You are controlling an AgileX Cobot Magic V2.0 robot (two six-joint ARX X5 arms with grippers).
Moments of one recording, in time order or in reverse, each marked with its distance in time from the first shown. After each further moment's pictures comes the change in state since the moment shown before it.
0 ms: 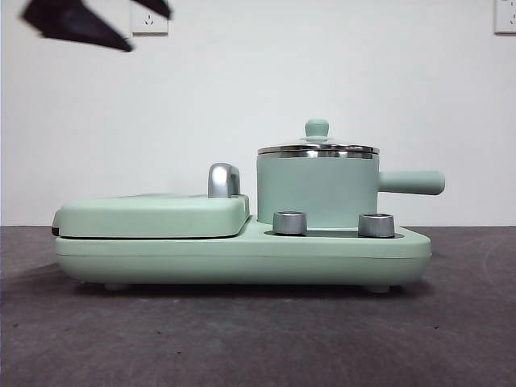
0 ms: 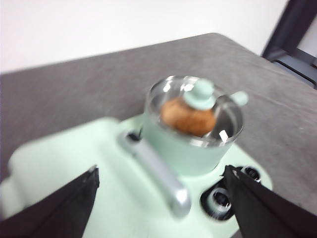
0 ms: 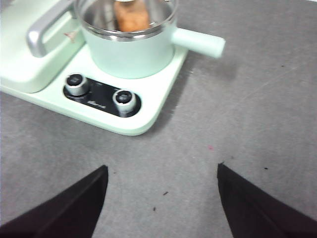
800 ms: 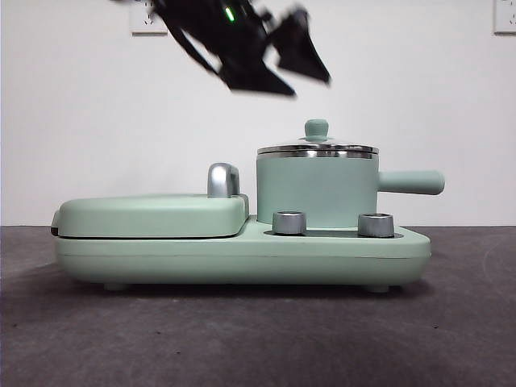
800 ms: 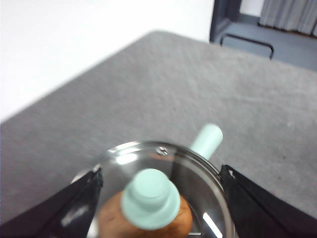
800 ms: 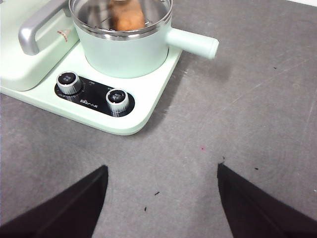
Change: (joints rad) left arm -0.276 0.679 0.547 0.153 -0.024 0.189; right arm 0.000 0.000 0.000 0.000 0.030 -0.022
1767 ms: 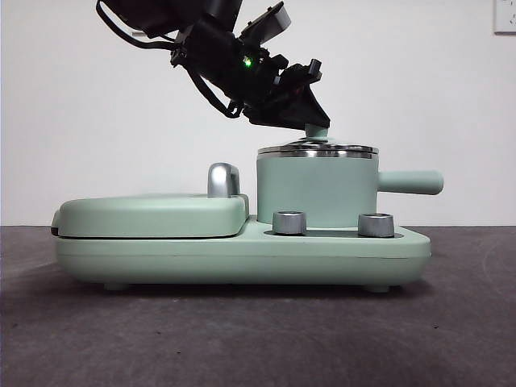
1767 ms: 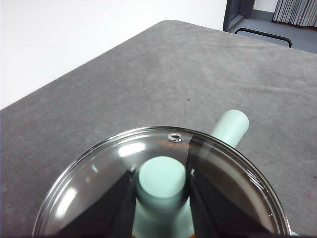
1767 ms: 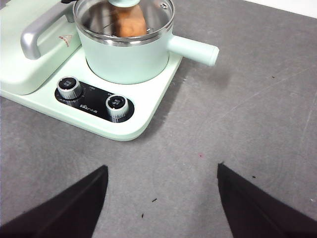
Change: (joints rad) left arm -0.029 0.161 -0.010 0.174 -0.055 0.000; right arm 0.000 0.000 0.000 0.023 0.000 -0.024
